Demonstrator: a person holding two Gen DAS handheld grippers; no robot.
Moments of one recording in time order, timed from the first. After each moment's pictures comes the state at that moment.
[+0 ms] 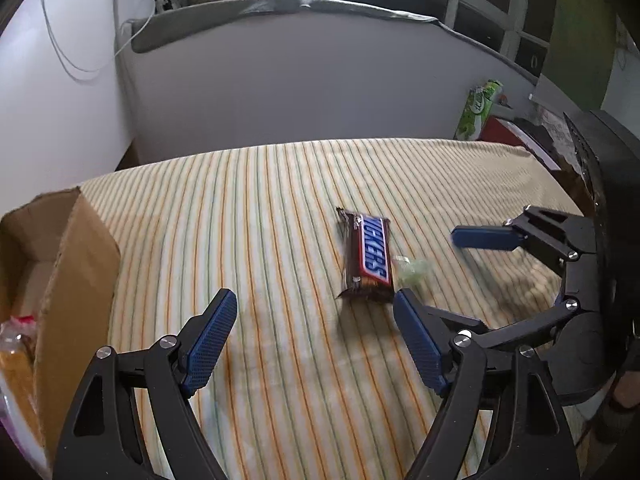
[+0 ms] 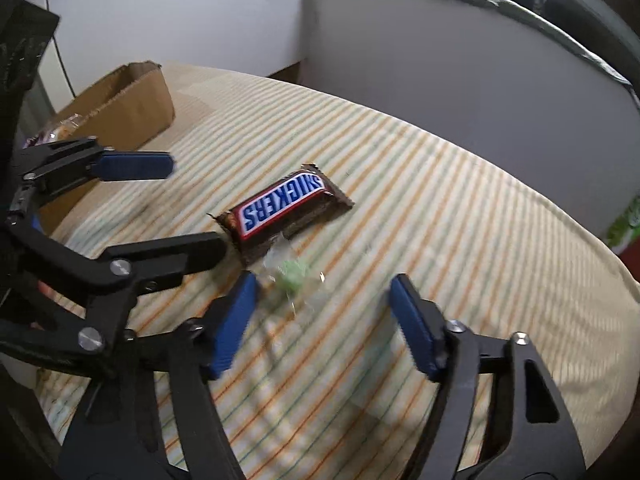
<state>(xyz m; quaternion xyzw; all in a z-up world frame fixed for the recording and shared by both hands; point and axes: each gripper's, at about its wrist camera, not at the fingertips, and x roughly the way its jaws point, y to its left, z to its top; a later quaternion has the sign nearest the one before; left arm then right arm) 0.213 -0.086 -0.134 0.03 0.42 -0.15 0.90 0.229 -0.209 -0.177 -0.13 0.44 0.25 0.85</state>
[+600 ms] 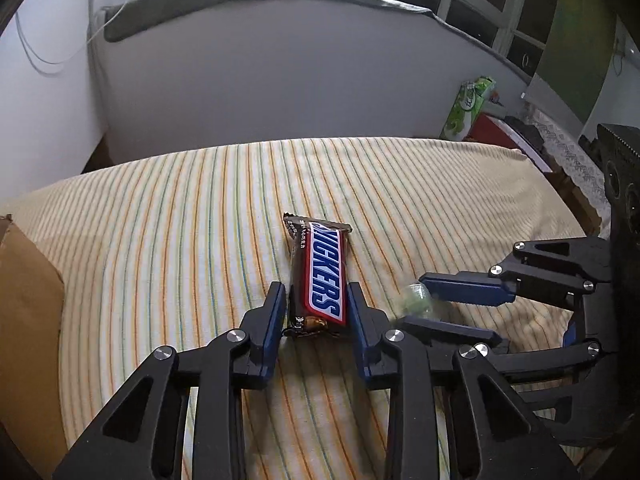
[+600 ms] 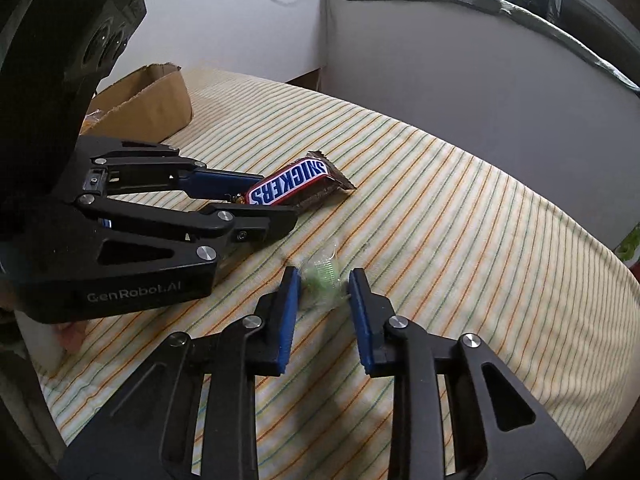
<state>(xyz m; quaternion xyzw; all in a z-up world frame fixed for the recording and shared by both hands) 0.248 -0.107 -0.147 0.02 0.43 -0.18 0.88 0.222 -0.219 -0.177 -0.13 0.43 0.28 0.85</state>
